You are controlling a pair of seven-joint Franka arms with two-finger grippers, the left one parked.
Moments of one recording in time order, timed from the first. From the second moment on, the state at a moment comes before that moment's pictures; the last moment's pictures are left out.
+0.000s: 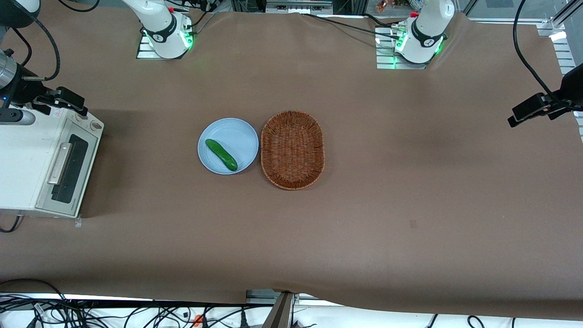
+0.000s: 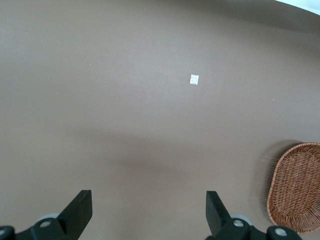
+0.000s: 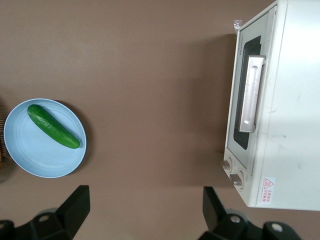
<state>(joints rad) -0.05 -0.05 0.00 -1.77 0.00 1.68 -0.02</state>
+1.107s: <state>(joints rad) -0.05 -0.02 0.01 -1.76 0.00 1.68 -0.02</state>
